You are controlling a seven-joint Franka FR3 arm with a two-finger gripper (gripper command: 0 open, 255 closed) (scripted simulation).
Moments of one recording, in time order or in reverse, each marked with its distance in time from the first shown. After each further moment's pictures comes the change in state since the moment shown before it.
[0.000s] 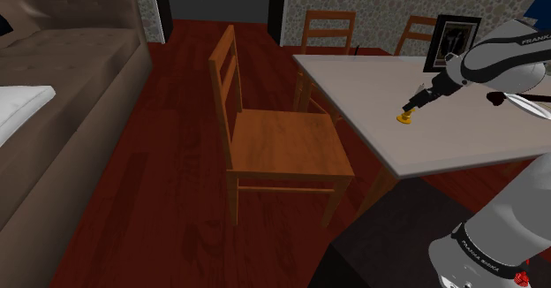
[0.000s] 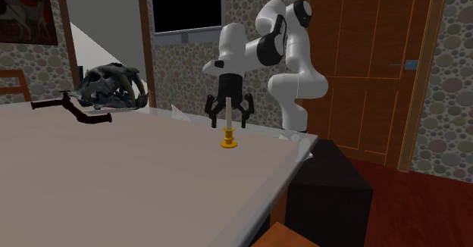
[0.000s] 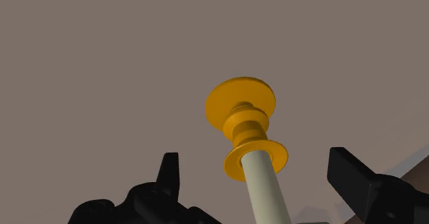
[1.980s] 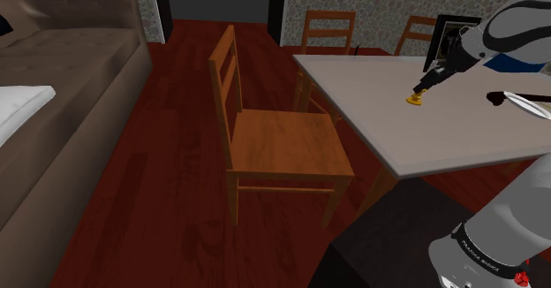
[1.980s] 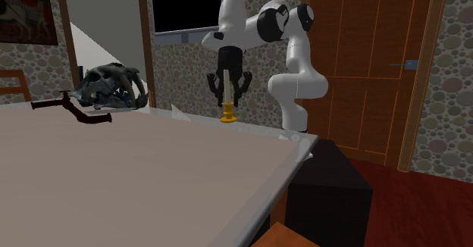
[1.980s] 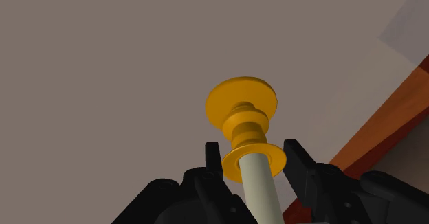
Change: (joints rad) arm -0.036 -0.107 0.101 0.129 -0.005 -0.236 0.065
